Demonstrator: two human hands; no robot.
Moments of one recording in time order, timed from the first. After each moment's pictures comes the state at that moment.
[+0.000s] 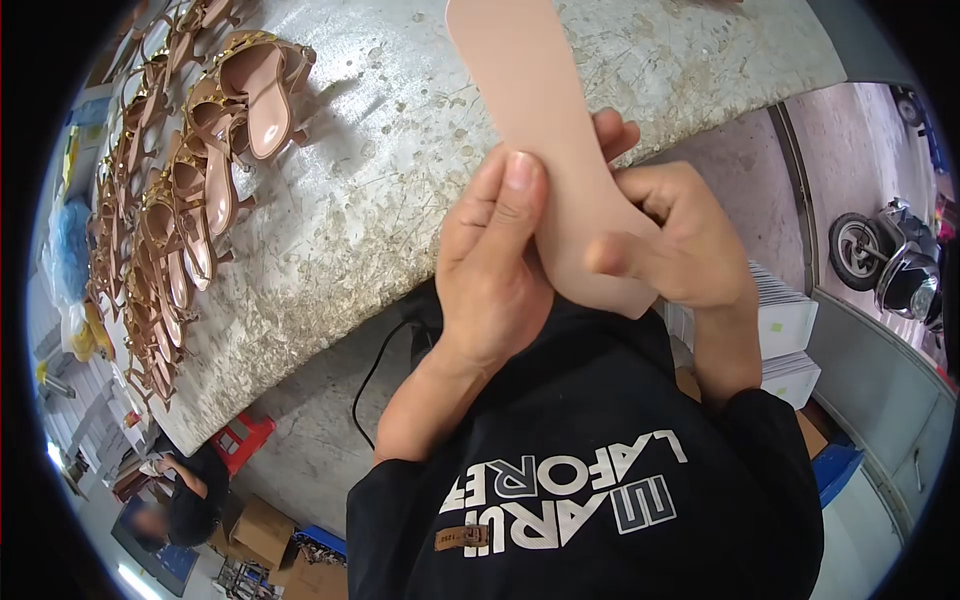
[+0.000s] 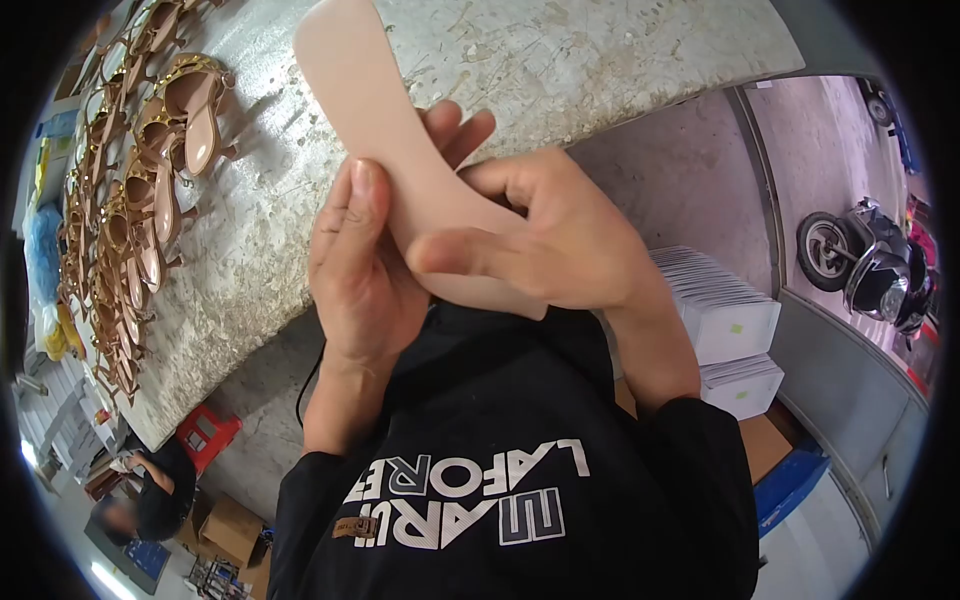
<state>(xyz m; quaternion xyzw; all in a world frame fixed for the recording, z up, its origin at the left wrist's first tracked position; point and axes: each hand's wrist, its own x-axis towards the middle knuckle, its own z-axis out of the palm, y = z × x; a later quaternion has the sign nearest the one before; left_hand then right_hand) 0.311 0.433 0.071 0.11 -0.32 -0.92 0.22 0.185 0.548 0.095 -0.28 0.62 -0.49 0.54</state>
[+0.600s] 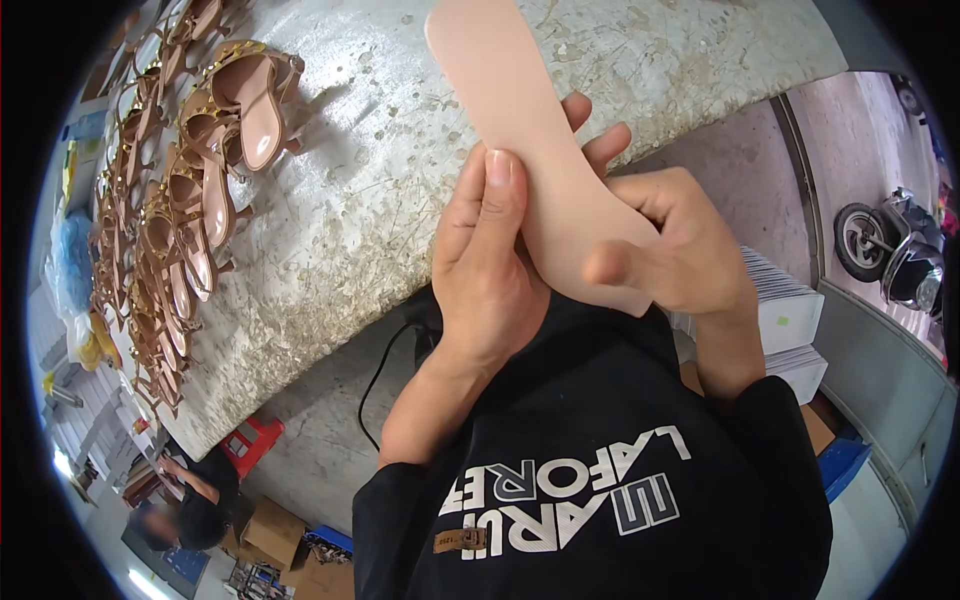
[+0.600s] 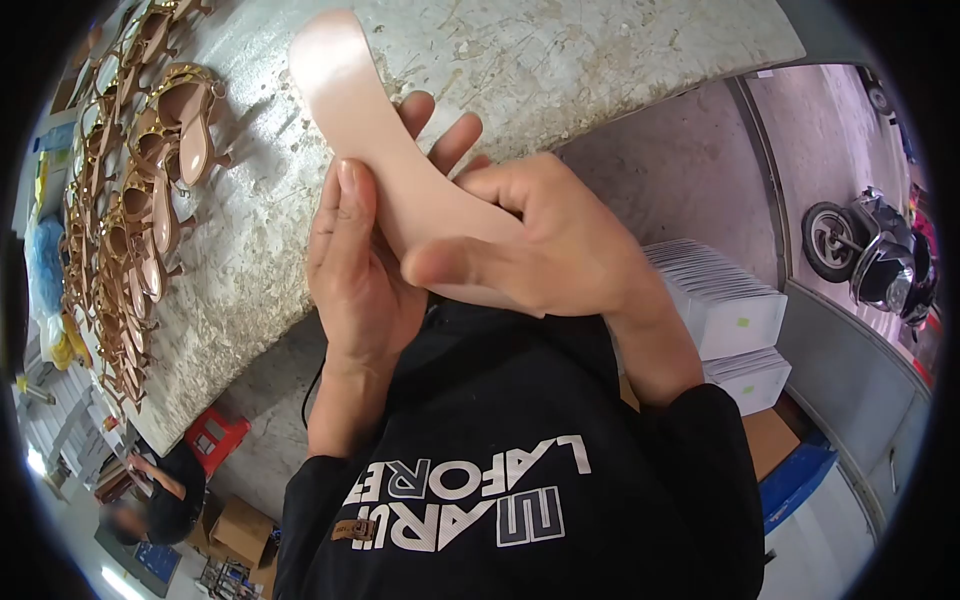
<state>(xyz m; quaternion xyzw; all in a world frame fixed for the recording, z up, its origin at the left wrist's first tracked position) 0.306 0.435 0.070 0.16 -0.32 -0.91 0.23 0.186 0.546 0.097 -0.29 0.61 -0.50 0.54</state>
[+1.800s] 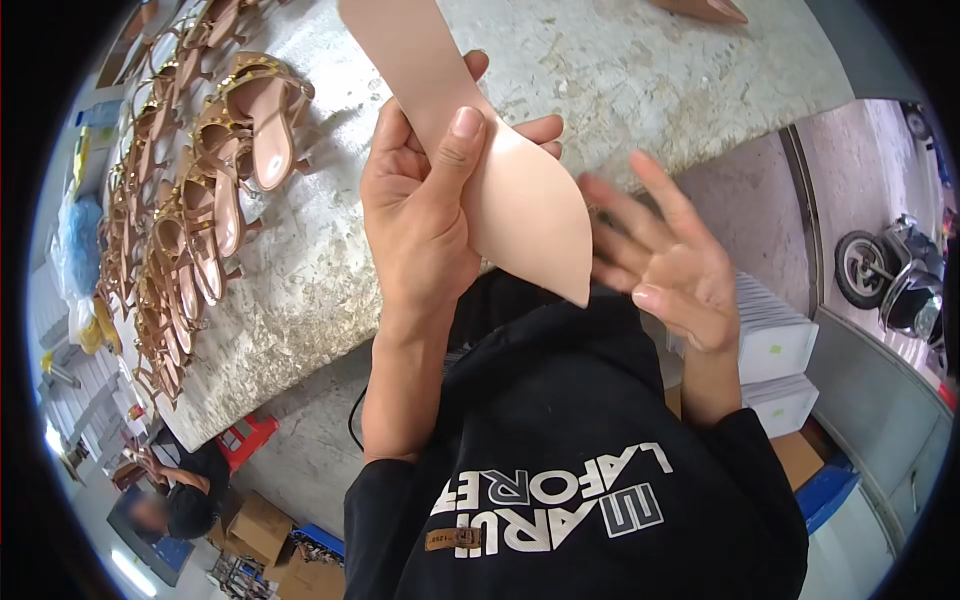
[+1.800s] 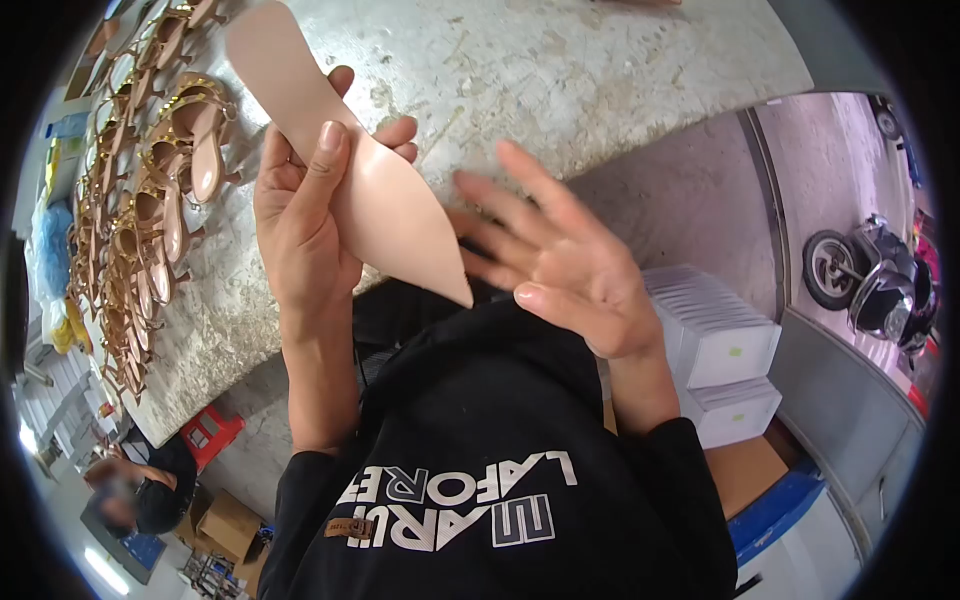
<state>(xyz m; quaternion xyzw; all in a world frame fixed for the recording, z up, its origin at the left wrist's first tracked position) 0.275 0.382 0.072 0.17 -0.41 -0.84 0.30 0.193 0.574 0.063 -0.17 0.27 -0.80 0.51</state>
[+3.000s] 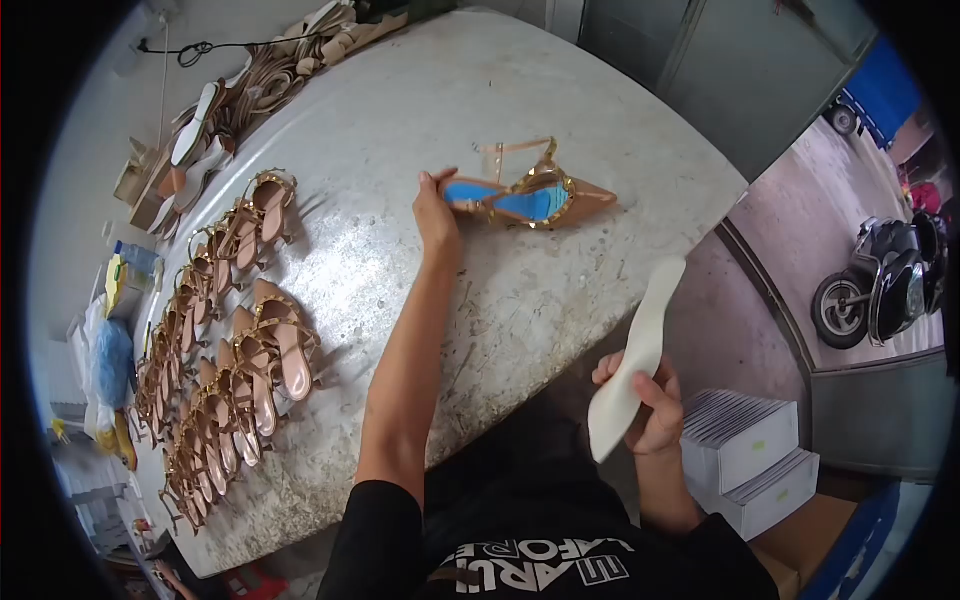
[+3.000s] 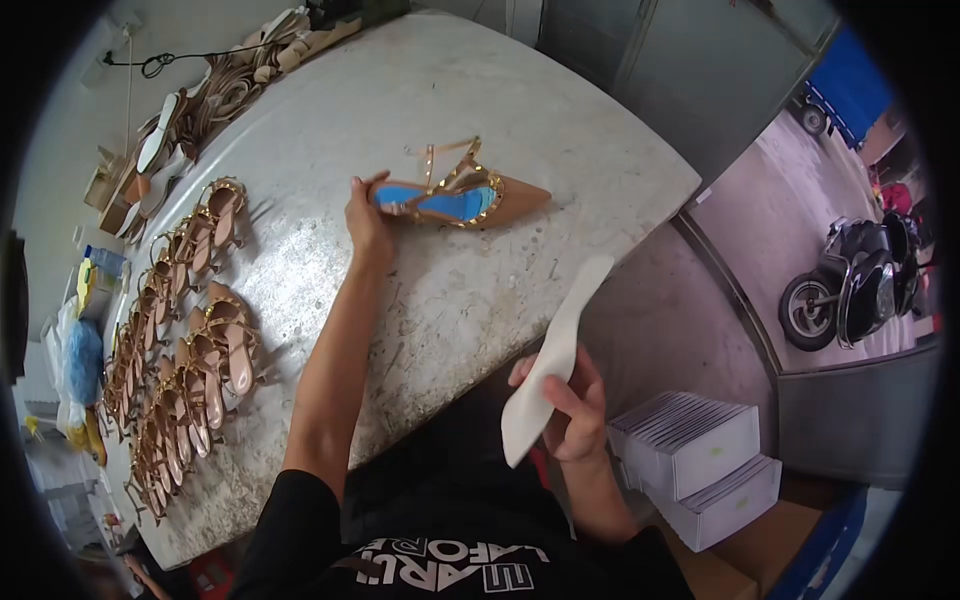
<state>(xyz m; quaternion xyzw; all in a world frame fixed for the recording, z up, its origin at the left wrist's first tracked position) 0.018 0.275 -0.018 0.22 -0.52 -0.75 0.34 0.134 0.635 0.054 -0.03 0.38 -0.87 0.29</state>
